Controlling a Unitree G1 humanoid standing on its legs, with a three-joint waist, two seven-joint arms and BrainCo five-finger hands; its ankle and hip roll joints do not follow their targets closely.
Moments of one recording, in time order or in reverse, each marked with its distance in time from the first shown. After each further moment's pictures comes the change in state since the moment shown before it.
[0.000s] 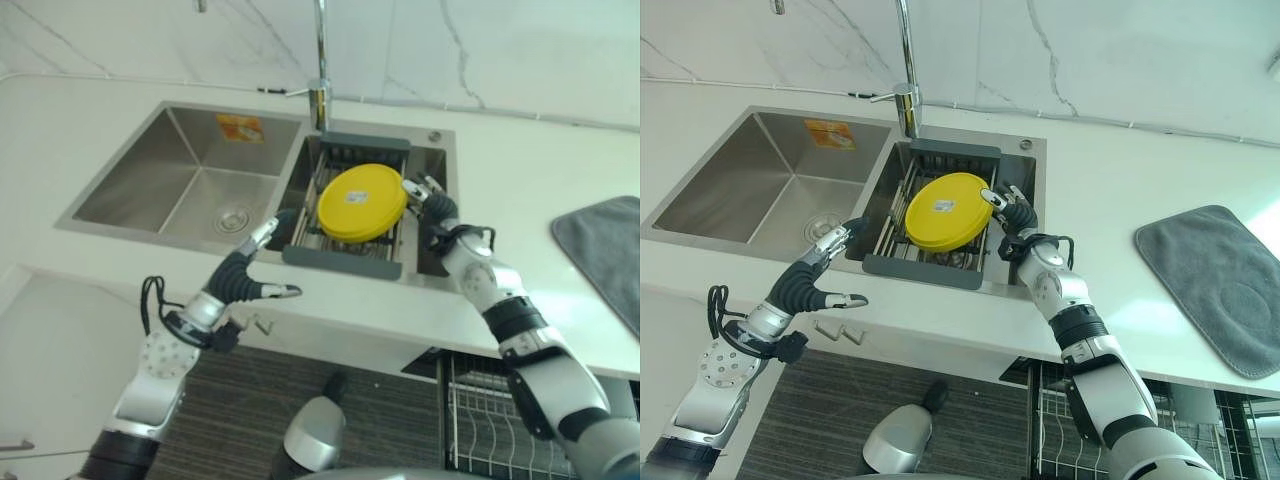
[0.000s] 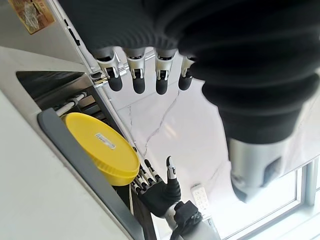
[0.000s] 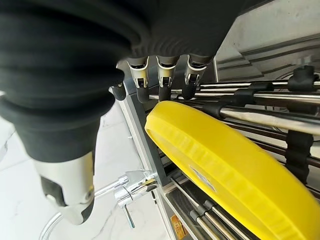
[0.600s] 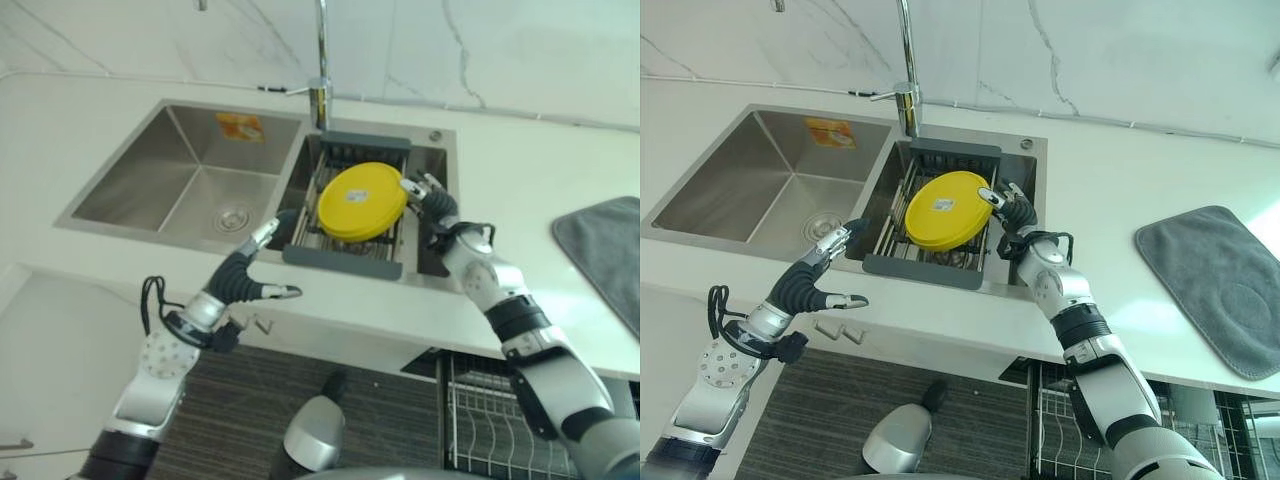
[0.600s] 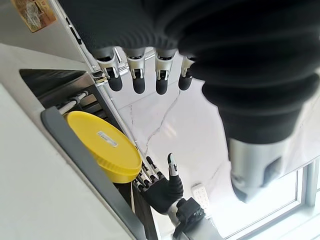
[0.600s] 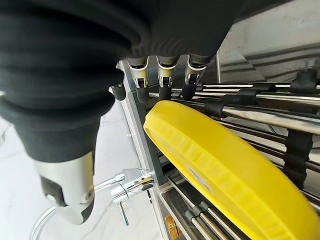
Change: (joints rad) left arm 0.000 0.000 0.000 0.000 0.000 0.002 -0.004; right arm 0.000 -0.017 0.020 -0.053 -0.023 0.030 -0.033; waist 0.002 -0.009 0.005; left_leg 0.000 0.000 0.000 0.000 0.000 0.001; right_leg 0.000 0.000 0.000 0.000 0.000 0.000
